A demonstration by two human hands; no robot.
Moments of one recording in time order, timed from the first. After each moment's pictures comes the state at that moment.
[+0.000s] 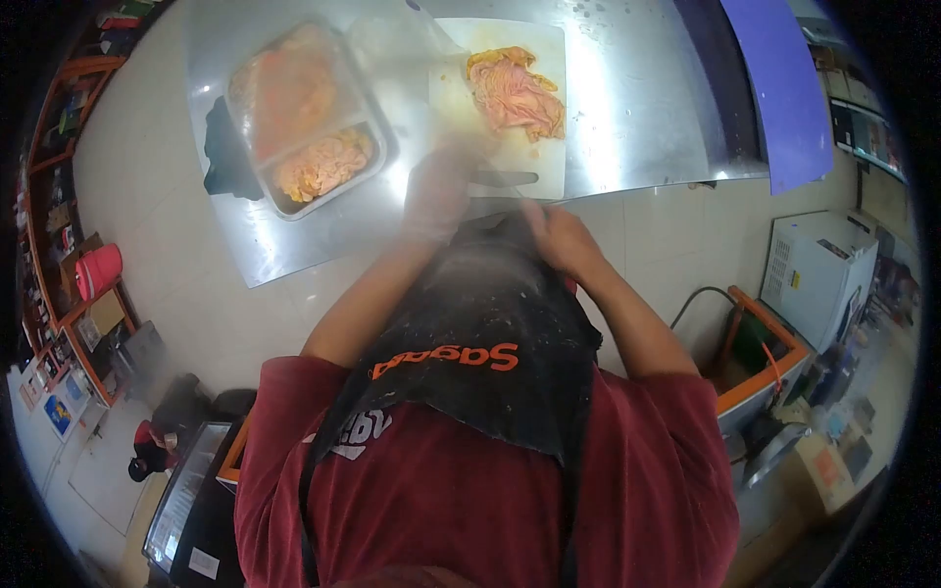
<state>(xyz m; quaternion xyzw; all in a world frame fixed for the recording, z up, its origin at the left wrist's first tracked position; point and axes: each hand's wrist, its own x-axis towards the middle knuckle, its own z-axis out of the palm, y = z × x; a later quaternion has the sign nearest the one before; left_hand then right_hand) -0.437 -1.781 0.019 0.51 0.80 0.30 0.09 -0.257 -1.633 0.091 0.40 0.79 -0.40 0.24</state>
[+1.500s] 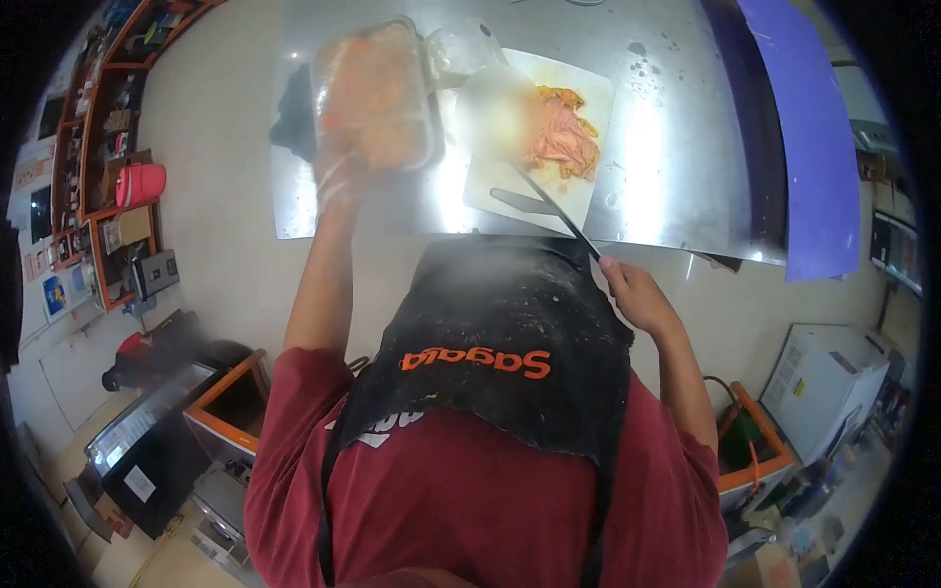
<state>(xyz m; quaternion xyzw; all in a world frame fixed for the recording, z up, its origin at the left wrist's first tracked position) -0.557 -1.887 0.035 0.05 0.90 0.43 0.07 -0.188 -1.545 0.131 0.33 0.76 -0.49 0.28</state>
